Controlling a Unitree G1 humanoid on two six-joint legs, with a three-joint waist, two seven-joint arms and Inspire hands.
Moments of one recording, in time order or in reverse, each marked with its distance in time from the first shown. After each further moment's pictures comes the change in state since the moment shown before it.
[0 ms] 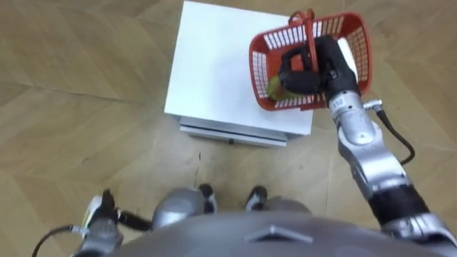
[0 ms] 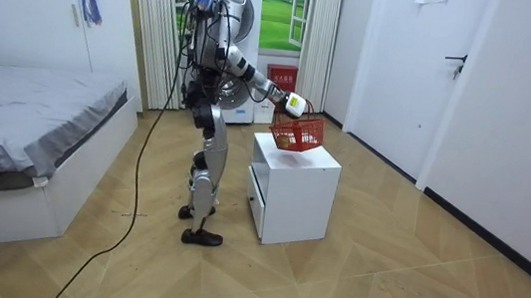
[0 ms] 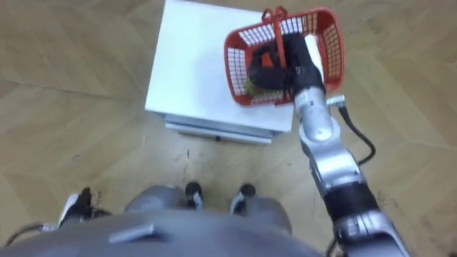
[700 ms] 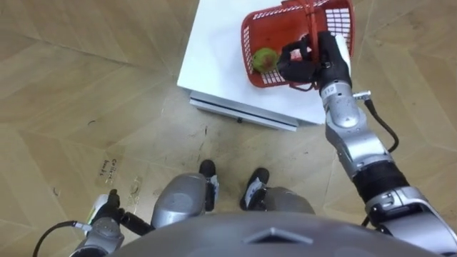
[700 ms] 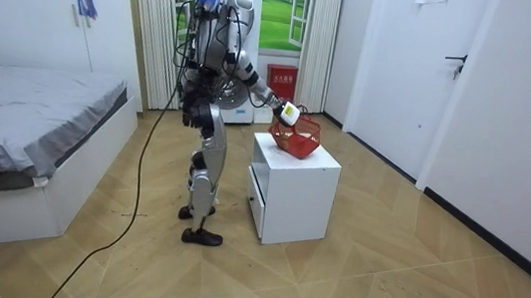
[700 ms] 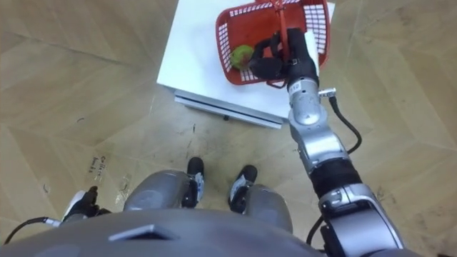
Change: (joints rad) left arm 0.005 0.000 -0.010 0.003 0.028 0.046 -0.059; right arm -0.094 0.071 0.032 0.185 0.054 -0.037 -0.051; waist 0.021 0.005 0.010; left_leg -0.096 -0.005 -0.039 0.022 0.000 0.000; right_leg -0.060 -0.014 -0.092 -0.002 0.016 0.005
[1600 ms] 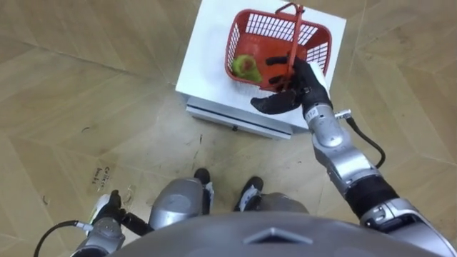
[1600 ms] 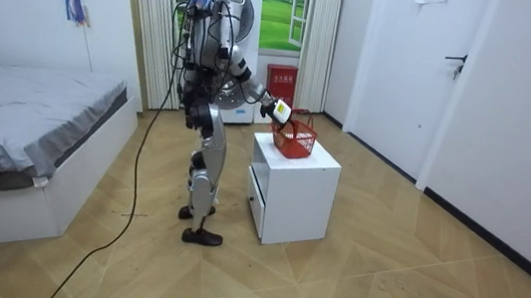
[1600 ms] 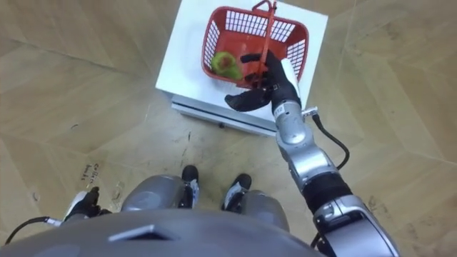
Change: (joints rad) left arm 0.011 -0.002 -0.017 -0.009 -0.001 0.003 0.000; right arm 0.062 0.004 0.085 0.008 -0.041 0.001 0.047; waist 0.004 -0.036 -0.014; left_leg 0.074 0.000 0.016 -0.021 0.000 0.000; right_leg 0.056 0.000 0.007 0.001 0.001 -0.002
